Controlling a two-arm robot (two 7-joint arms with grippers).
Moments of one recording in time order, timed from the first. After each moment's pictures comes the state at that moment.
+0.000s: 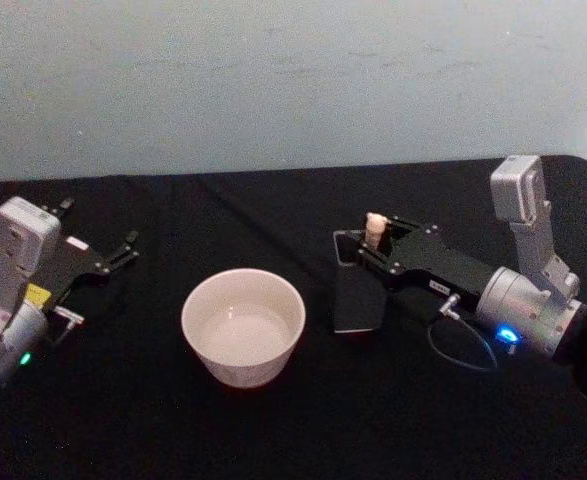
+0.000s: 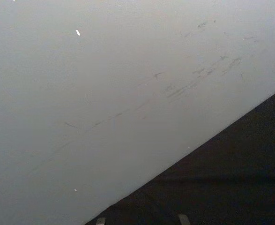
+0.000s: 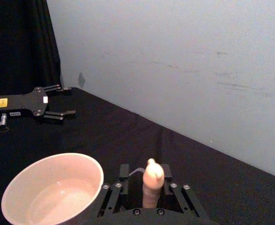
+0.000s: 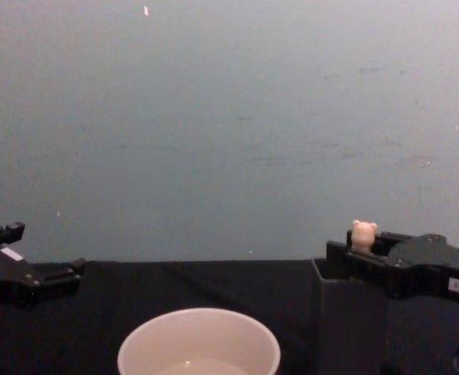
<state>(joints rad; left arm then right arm) -0.20 0.60 0.45 -1.41 -0.25 -0.12 0.03 0.29 0.46 -0.43 -1.38 0.48 -0.04 0.54</state>
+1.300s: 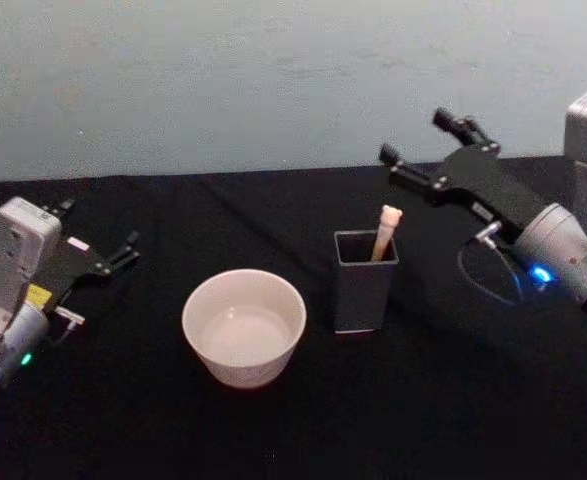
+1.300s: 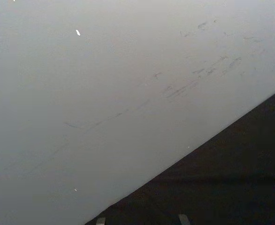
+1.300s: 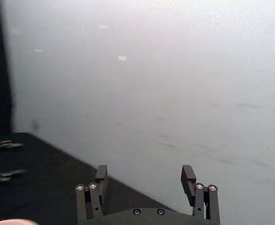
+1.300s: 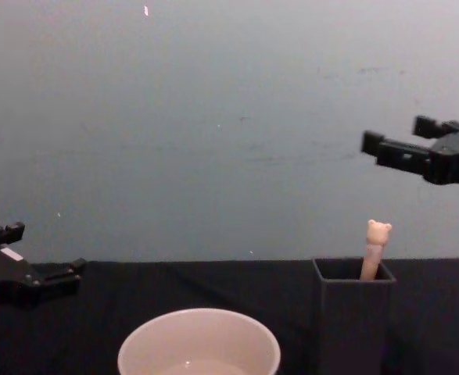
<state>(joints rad) -0.20 0.60 0.45 -1.41 -0.25 -0.12 0.03 0.29 0.43 -0.31 -1.45 0.45 -0.14 0.44</state>
